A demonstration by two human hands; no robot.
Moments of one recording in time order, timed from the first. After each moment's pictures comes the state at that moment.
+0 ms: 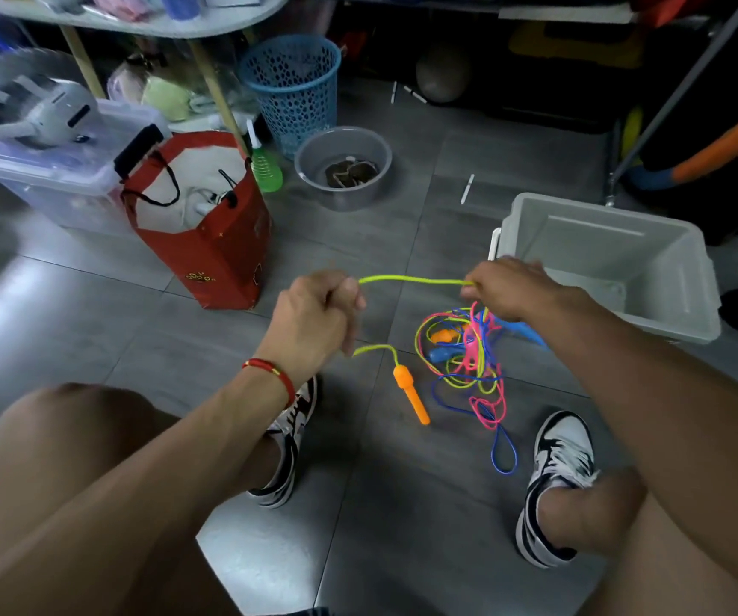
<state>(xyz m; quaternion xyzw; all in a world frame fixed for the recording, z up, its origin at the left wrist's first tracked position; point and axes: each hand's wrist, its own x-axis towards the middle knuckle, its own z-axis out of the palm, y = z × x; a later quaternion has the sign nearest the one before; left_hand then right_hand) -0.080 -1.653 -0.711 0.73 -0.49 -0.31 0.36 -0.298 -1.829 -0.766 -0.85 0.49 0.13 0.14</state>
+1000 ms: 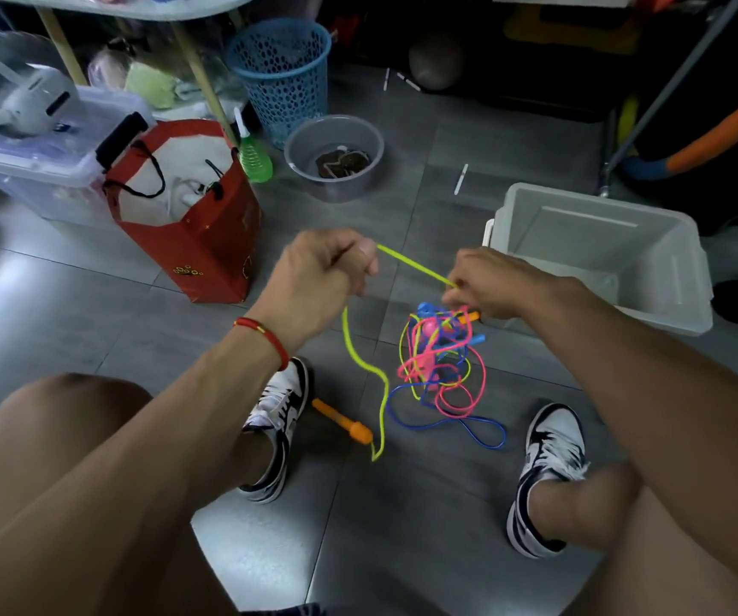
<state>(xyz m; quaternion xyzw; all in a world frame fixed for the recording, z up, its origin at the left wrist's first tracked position) -0.087 -1.684 -0.694 0.67 -0.55 -0.30 0.39 -0.290 -1.824 -0.750 -0.89 0.41 0.13 0.16</state>
